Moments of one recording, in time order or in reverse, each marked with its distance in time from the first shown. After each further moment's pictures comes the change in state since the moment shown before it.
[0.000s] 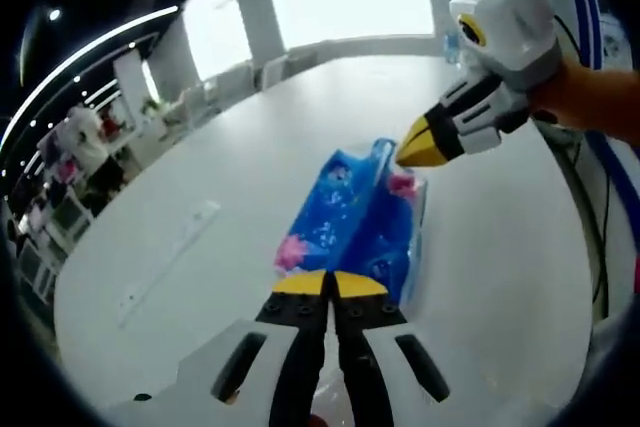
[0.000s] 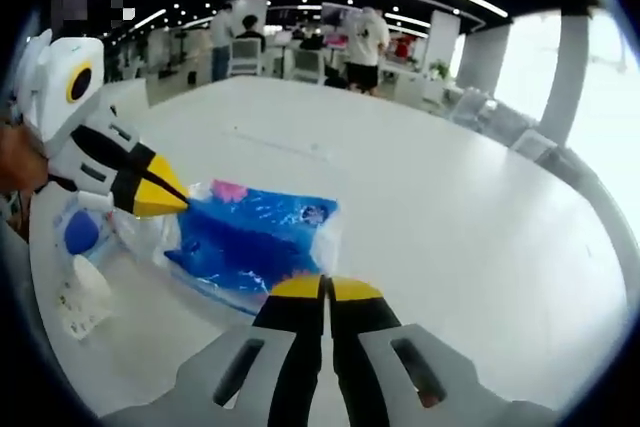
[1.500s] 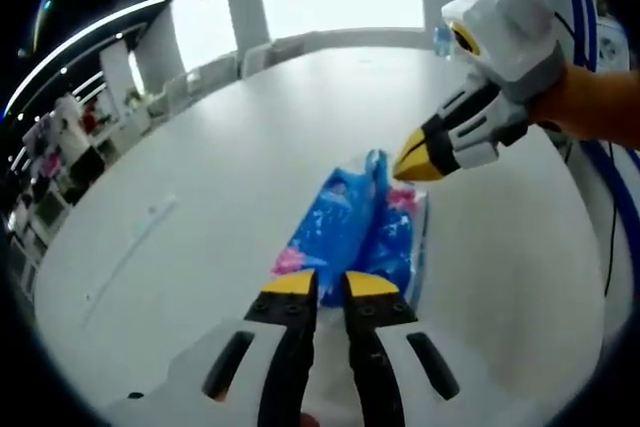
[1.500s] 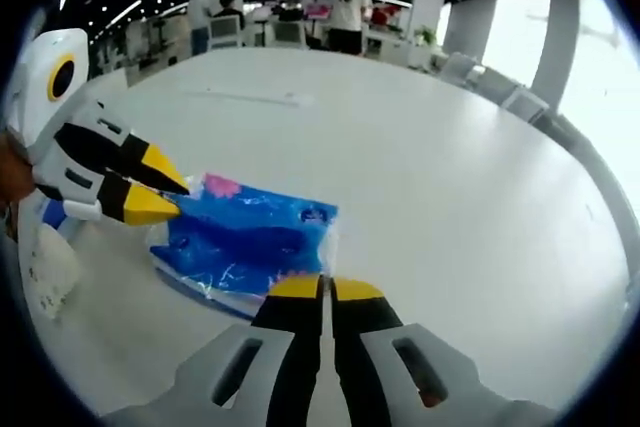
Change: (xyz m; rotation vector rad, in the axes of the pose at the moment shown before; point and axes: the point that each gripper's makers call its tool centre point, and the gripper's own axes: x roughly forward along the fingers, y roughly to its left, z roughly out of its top) left arm 0.050 -0.028 -0.016 -0.014 0.024 -0.066; right arm 0.020 -0.014 -0.058 0.060 0.119 -0.032
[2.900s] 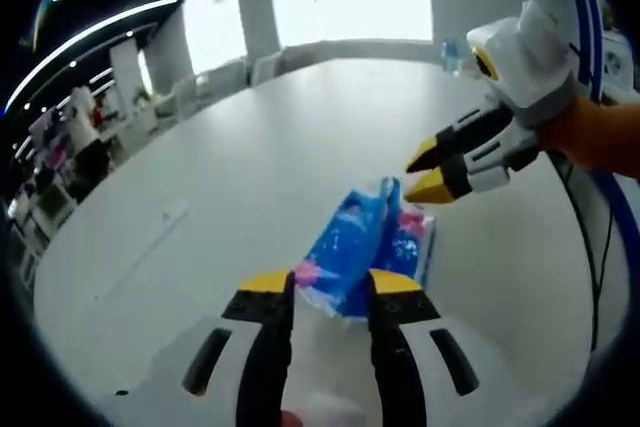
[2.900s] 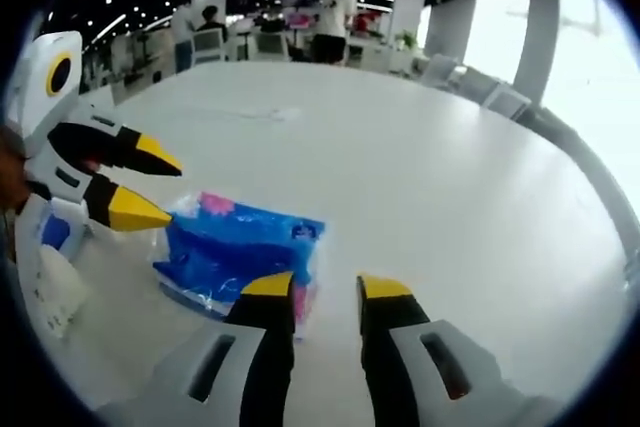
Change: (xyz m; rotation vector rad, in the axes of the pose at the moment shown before) left arm -0.018 0.011 0.021 -0.042 -0.045 0.018; right arm -0.015 -0.010 0.012 0.060 -0.046 -0.070
